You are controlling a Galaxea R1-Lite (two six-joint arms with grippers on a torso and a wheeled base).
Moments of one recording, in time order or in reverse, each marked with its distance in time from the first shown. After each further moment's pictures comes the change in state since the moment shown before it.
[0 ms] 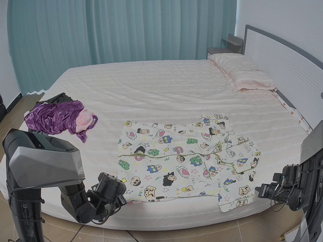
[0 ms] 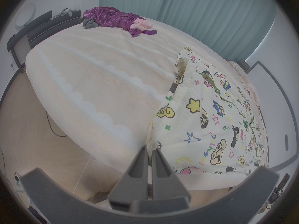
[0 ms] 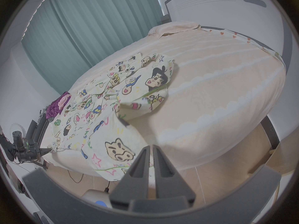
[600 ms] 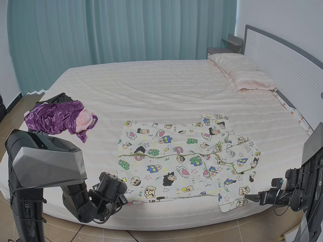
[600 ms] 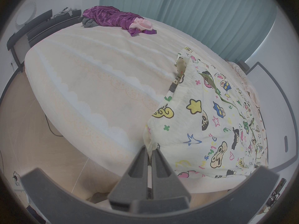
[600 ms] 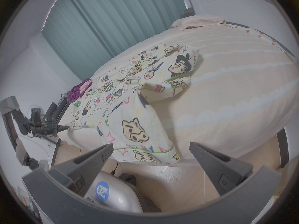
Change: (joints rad) left arm 0.001 0.017 -0.015 -0.006 -0.005 -0.003; right arm -0.085 0.068 0.024 0.000 0.306 -0.226
